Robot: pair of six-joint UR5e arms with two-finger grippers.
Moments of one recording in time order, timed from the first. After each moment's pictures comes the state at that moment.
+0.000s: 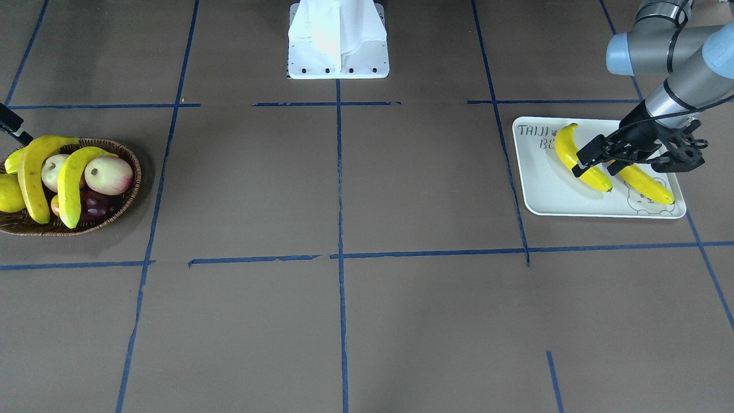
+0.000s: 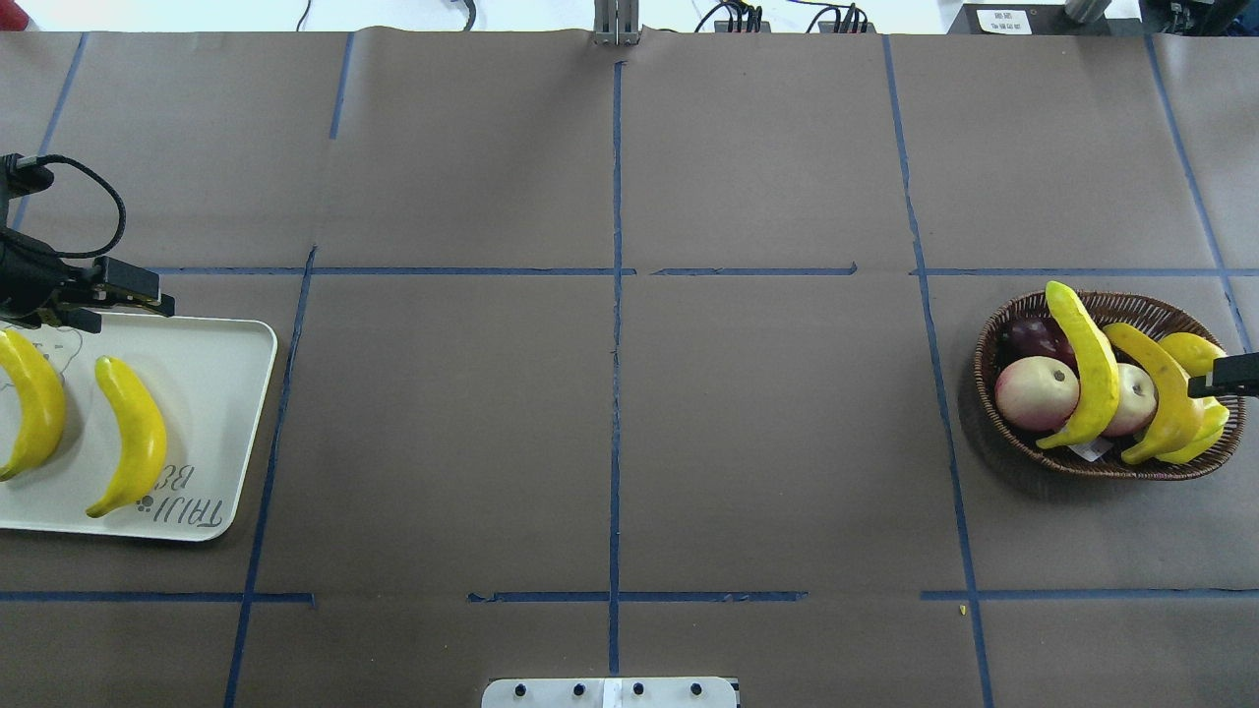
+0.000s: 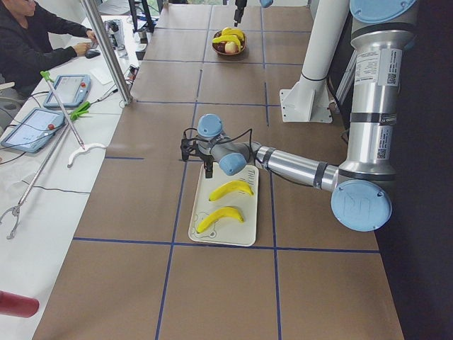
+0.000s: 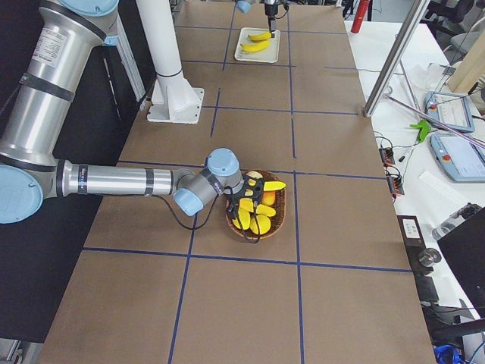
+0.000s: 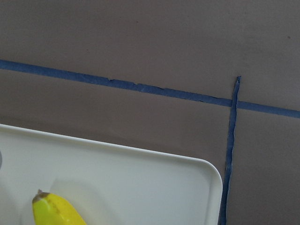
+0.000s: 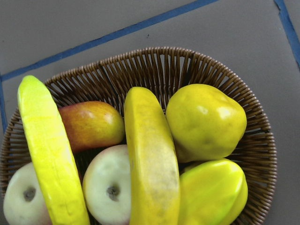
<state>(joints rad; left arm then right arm) -1.02 -1.58 -1.75 -2.18 -2.26 -1.04 1.10 -1.92 1.80 -0.70 2.27 1.13</state>
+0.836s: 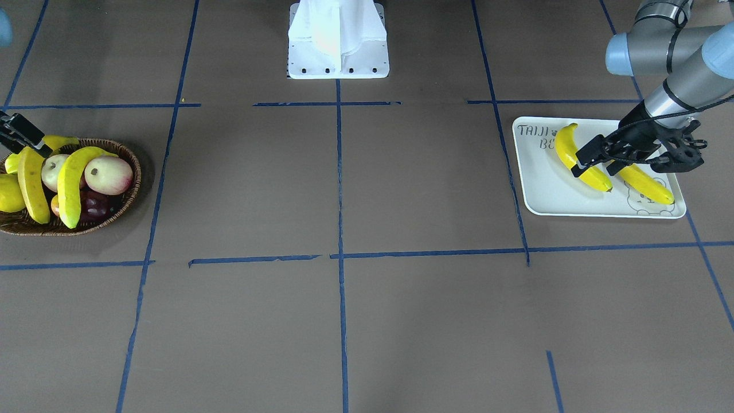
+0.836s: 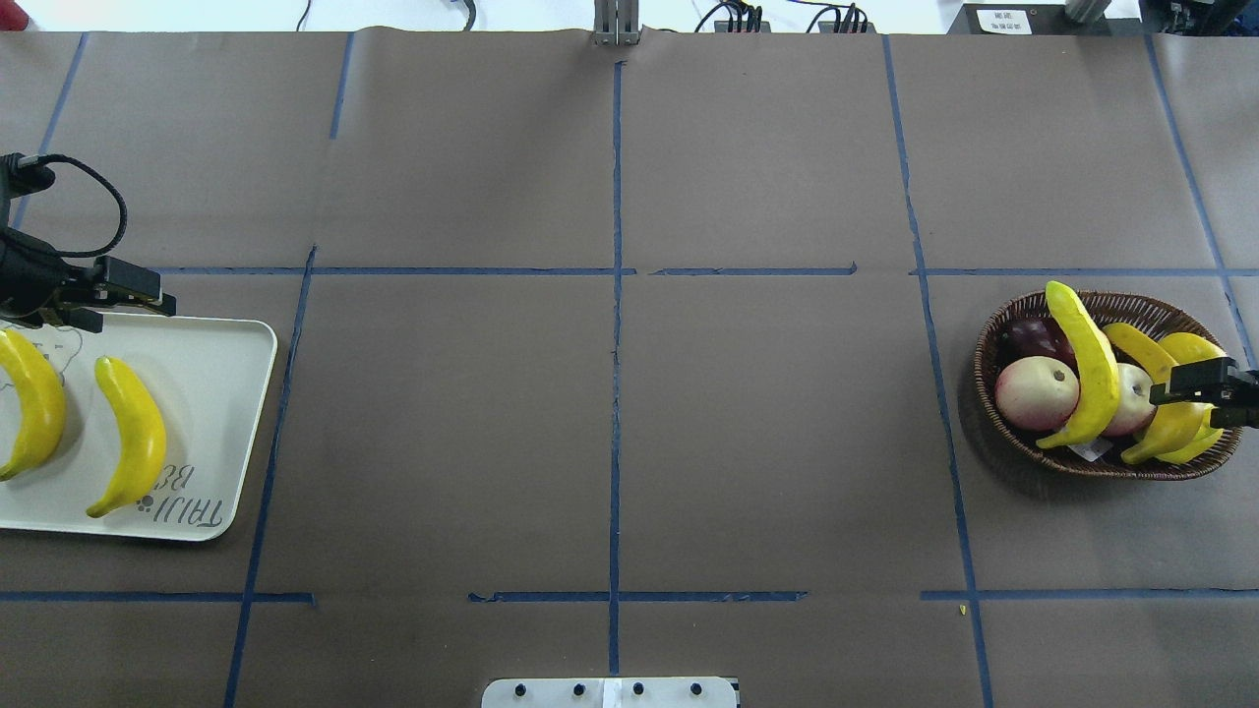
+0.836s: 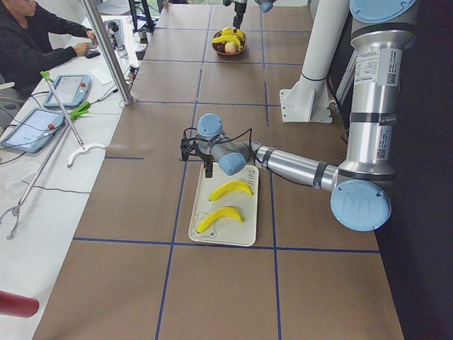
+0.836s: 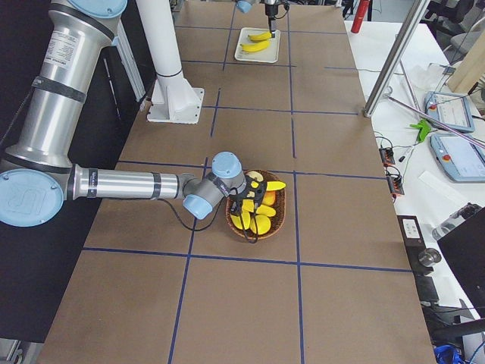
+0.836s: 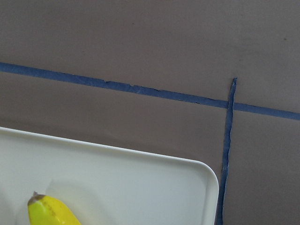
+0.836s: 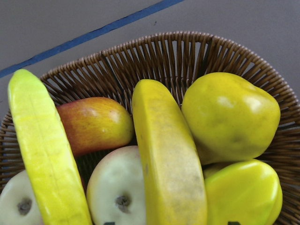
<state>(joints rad) -1.02 -1.58 -1.75 -2.18 -2.27 -1.05 1.02 -1.90 1.77 -0.67 2.21 1.19</state>
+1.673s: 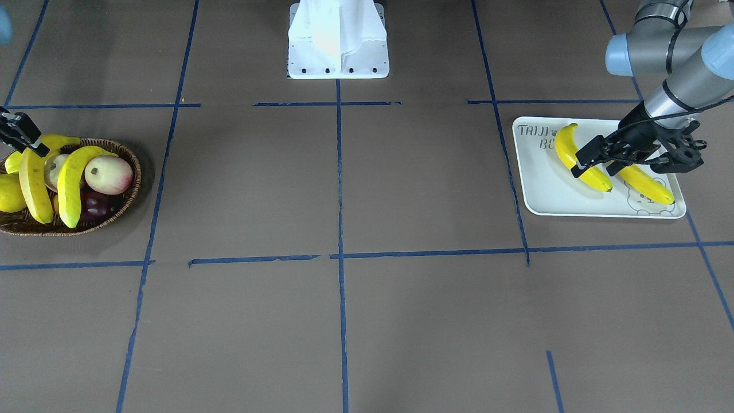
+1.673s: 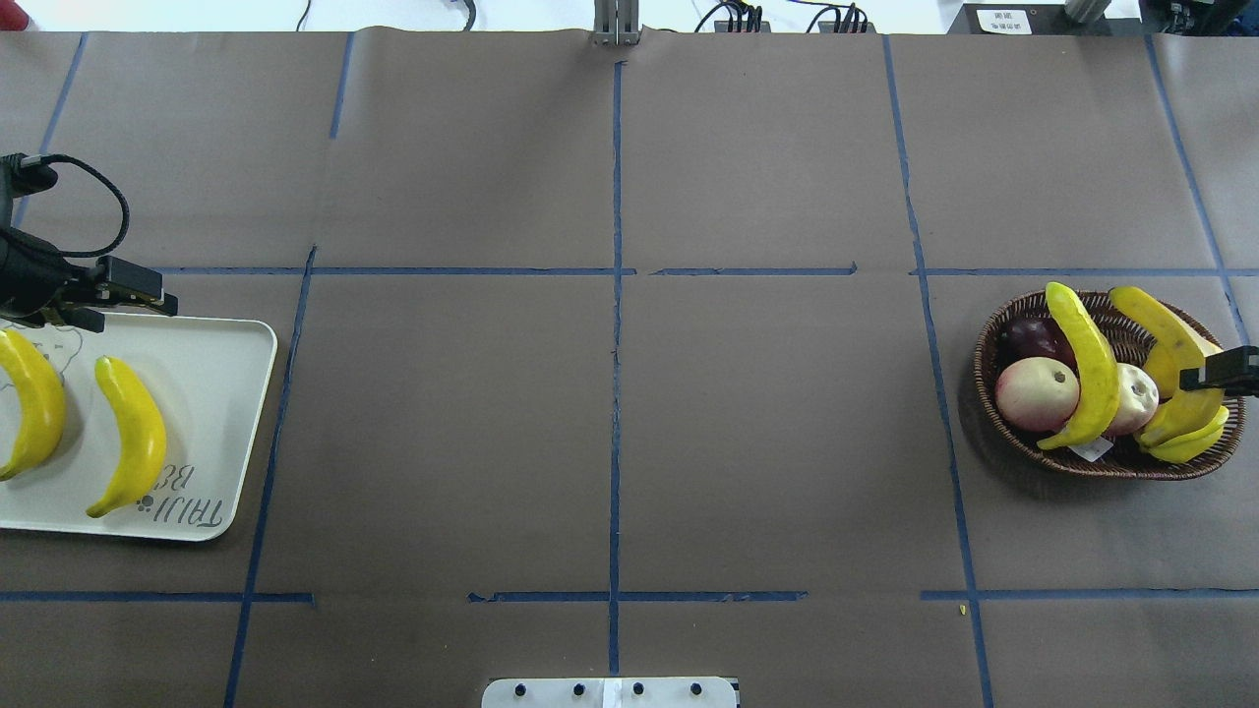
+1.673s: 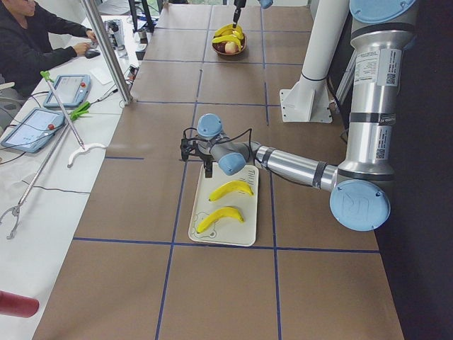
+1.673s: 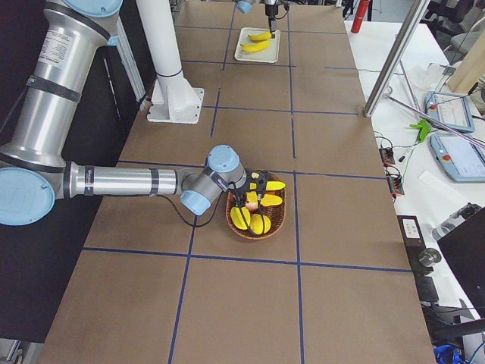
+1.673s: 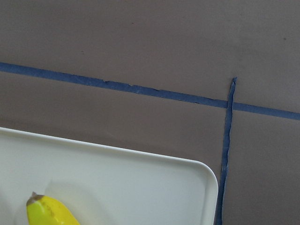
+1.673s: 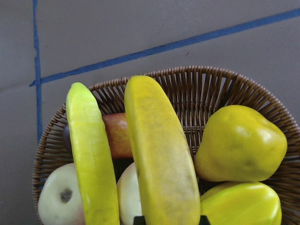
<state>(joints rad) -1.02 -1.58 -1.74 -2.18 -2.26 -1.04 1.12 -1.92 1.85 -0.66 2.23 1.00</state>
